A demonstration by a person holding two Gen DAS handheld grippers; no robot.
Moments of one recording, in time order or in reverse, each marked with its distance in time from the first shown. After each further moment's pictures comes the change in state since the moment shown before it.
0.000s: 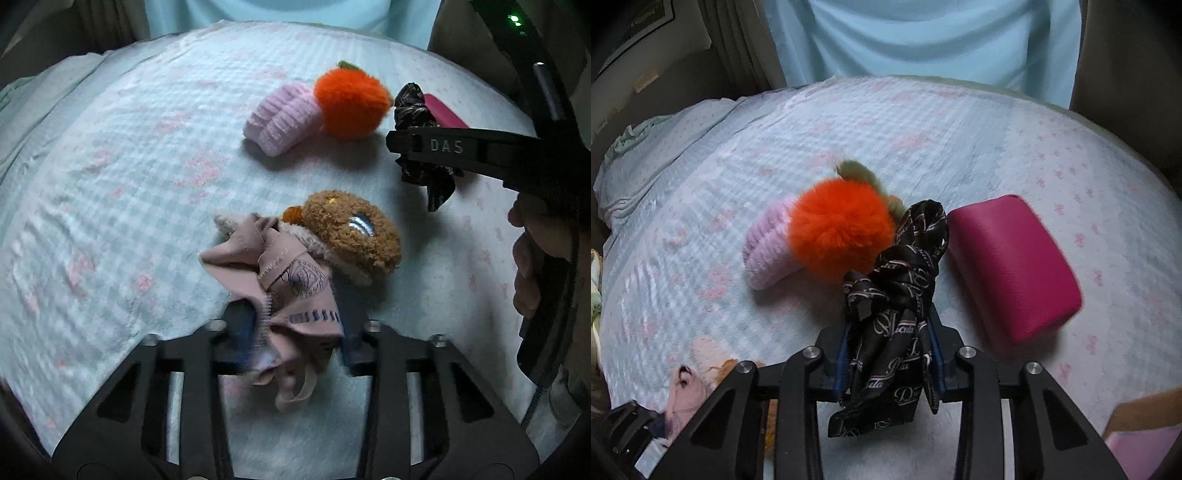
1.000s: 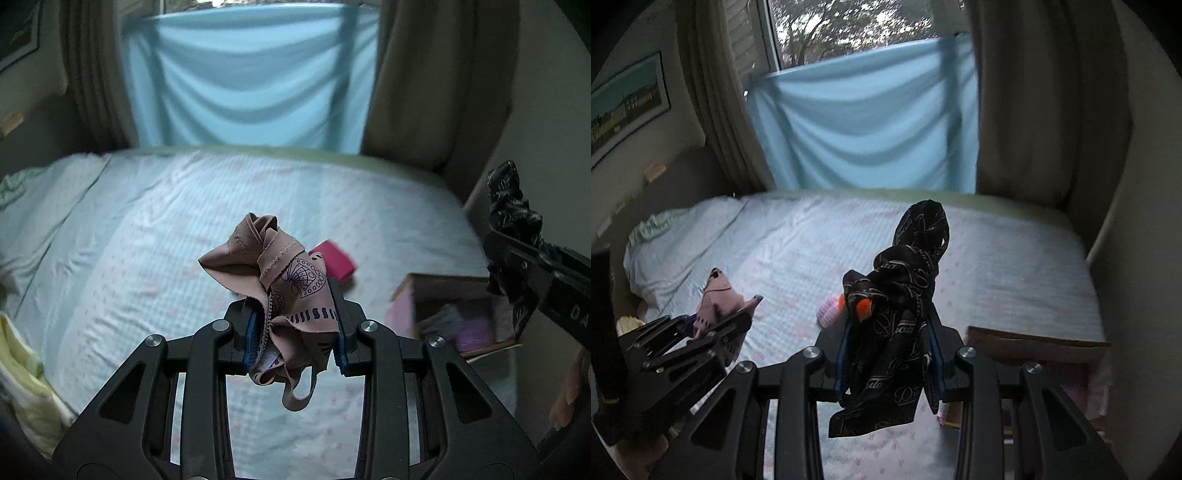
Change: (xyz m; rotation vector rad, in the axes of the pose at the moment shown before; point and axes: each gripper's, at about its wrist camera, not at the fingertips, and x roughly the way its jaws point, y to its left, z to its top) left arm -0.305 -0.049 0.089 0.108 -0.253 -0.102; right arm -0.382 -0.004 0.004 0.162 -0.243 -0.100
